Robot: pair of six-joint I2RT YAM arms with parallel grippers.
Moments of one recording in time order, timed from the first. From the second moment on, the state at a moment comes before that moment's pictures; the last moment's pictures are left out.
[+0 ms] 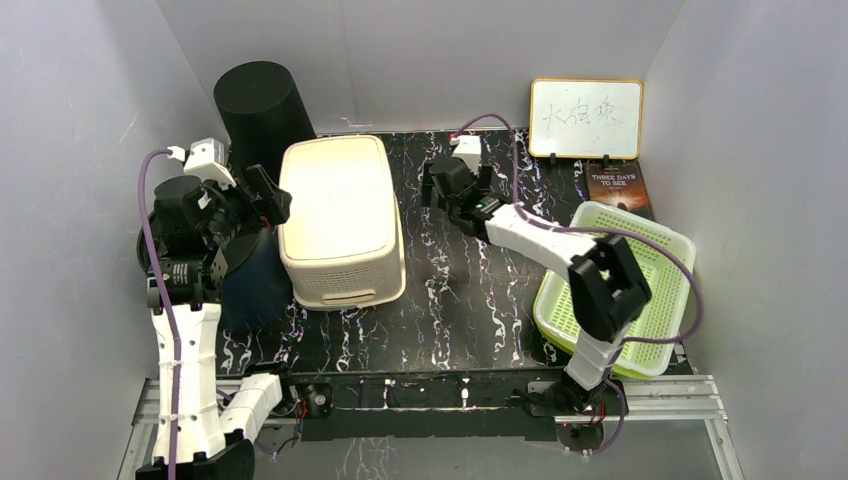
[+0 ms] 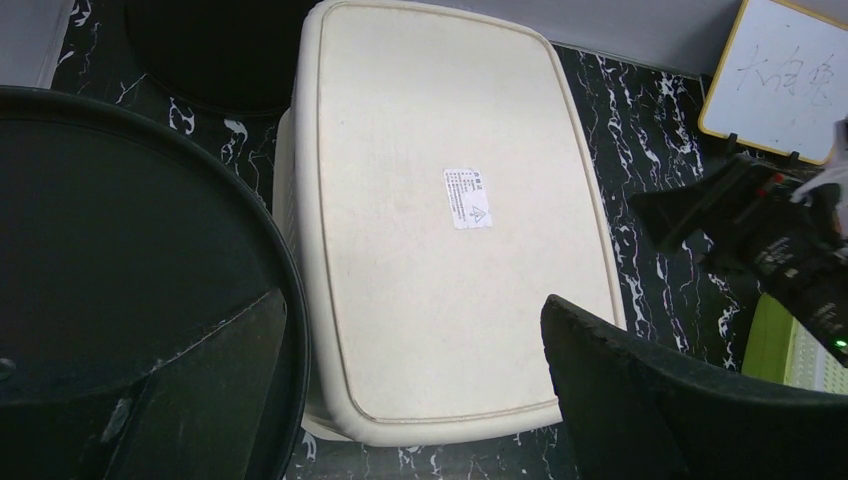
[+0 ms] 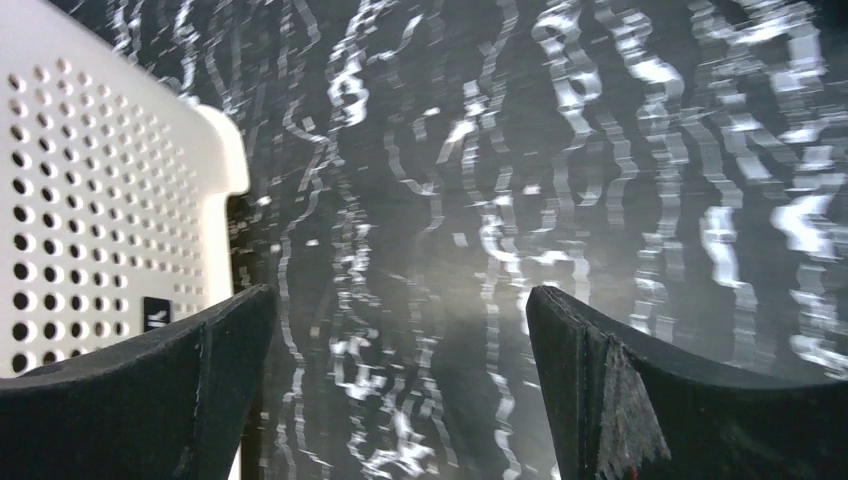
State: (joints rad) left arm 0.10 0.88 1.25 -0.75 0.21 -0.25; right arm 0.66 1.81 1.33 -0.11 0.49 0.46
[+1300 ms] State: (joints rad) left arm 0.10 0.92 1.07 -0.47 0.50 -0.37; right arm 0.37 1.26 0.92 -0.76 0.74 0.76
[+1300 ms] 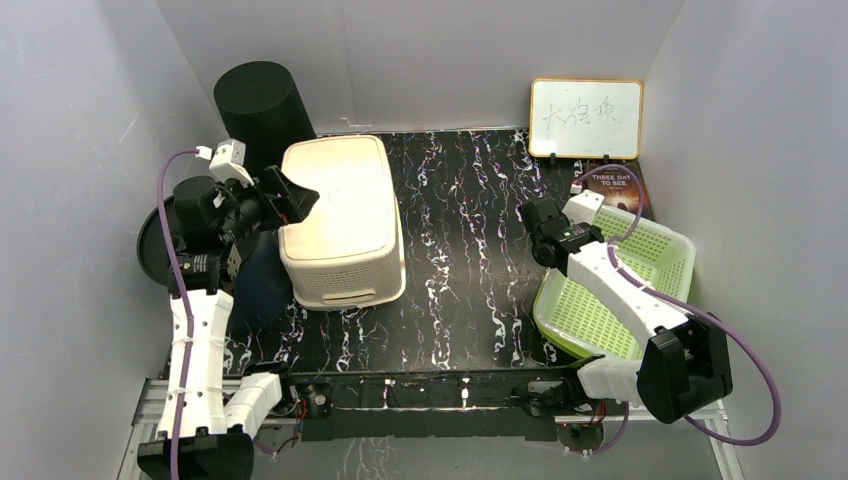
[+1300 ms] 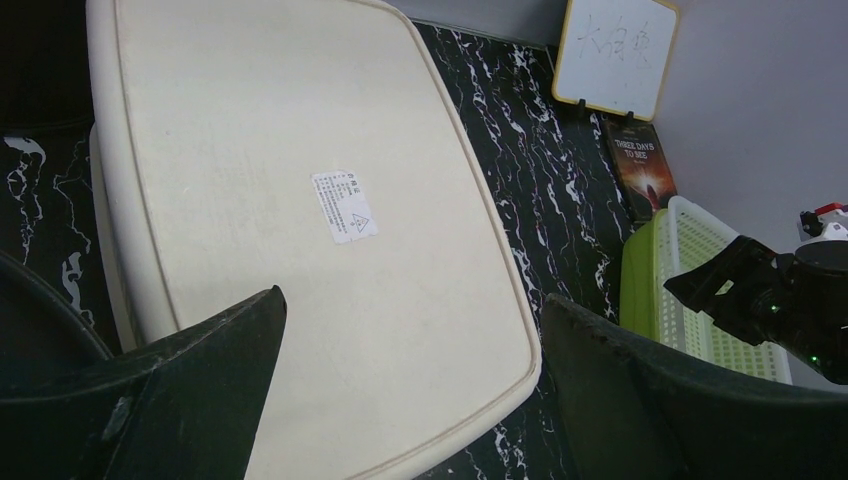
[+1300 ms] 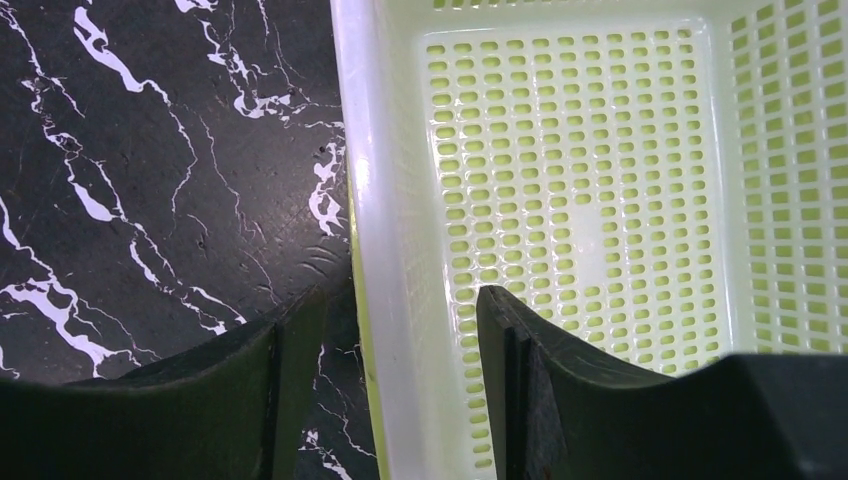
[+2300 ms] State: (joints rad) left arm 0.10 0.88 1.05 -0.47 0.50 -0.38; right arm 0.32 1.04 0.88 -0.70 0.67 0.64
